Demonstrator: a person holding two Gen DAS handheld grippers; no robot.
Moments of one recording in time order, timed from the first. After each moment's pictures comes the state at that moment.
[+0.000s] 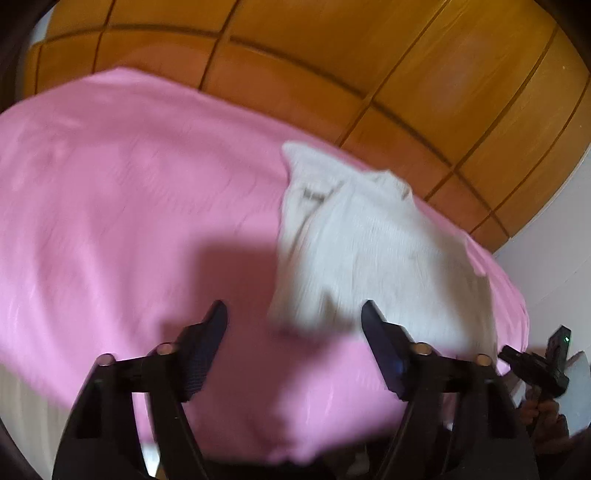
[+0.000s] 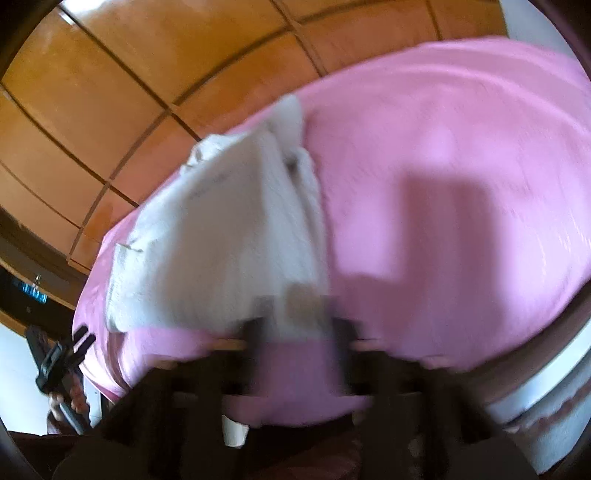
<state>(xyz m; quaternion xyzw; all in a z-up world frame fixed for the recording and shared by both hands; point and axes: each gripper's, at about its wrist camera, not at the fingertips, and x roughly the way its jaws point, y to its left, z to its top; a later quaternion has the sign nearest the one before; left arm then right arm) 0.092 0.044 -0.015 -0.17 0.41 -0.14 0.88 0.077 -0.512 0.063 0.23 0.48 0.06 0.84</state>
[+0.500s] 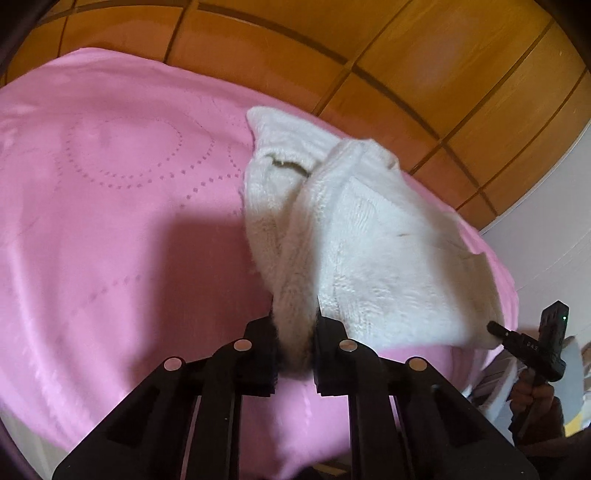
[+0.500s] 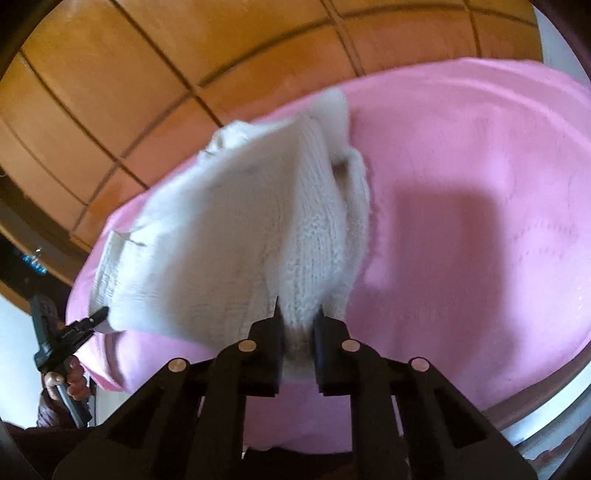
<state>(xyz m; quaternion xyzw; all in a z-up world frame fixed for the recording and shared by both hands) 0.102 0.020 -0.042 -0.18 0.45 -0.20 0.85 0.101 -0.484 0.062 0.20 0.48 0.10 0.85</state>
